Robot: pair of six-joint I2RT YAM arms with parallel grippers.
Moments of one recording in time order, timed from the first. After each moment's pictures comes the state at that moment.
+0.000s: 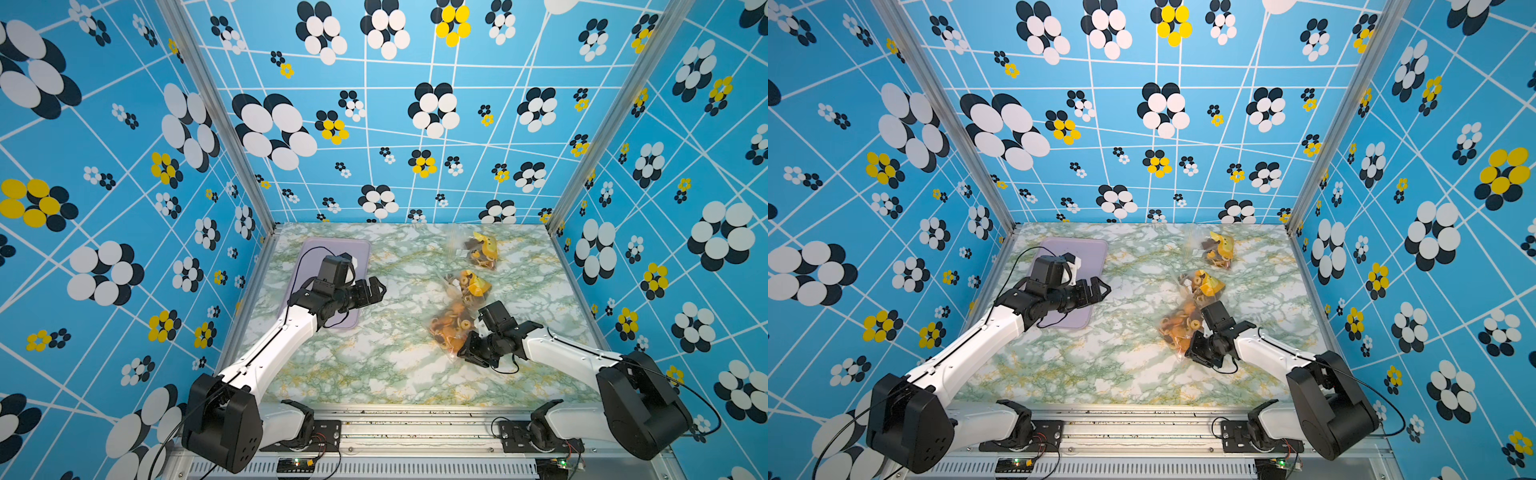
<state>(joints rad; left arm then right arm) -0.35 1.27 0.96 -0.46 0.30 -0.60 0.48 1.37 0.57 -0.42 -0.36 0.82</state>
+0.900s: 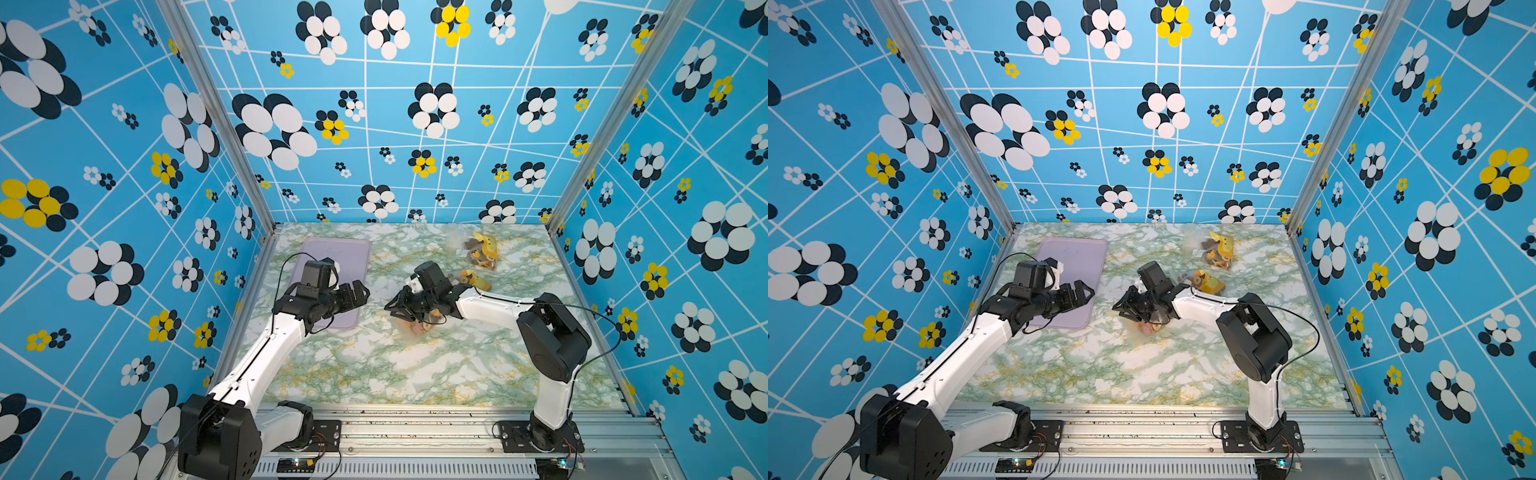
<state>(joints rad) -0.21 1.18 0.89 -0.54 0.30 -0.55 0.71 1.91 1.23 -0.08 -0.56 1.18</state>
